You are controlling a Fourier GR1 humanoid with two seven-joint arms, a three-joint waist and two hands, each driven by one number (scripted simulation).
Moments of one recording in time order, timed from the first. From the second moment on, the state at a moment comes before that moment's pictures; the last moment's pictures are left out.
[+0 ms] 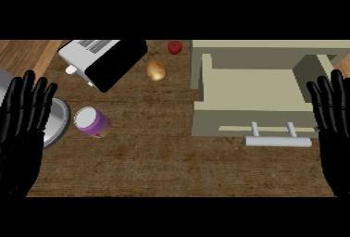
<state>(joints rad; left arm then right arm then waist) -0.01 0.09 0.01 -2.10 0.00 -0.03 0.04 -0.02 -0.12 0.02 -2.10 -0.01 -0.01 -0.01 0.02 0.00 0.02</state>
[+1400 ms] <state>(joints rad) 0.08 0.32 0.40 -2.05 0.42 -0.26 0.38 0.30 -0.13 -0.26 -2.15 -0.20 0.09 0.11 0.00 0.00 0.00</state>
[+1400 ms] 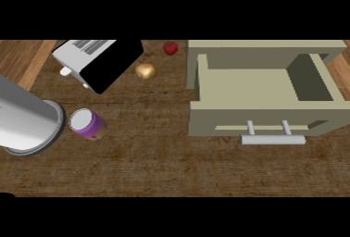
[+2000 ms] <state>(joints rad) -0.01 0.31 0.45 -1.96 0.55 -0.19 0.50 0.38 -0.14 -0.38 -2.13 -0.30 0.22 0.07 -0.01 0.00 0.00</state>
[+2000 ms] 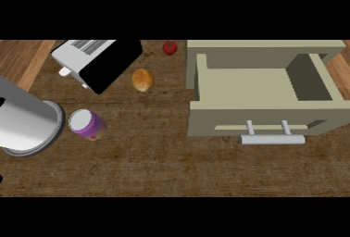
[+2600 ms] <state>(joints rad) -0.09 0.25 0.37 -1.83 0.49 -0.14 0.47 0.41 -0.14 -0.52 -2.14 -0.39 0.32 0.08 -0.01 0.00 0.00</state>
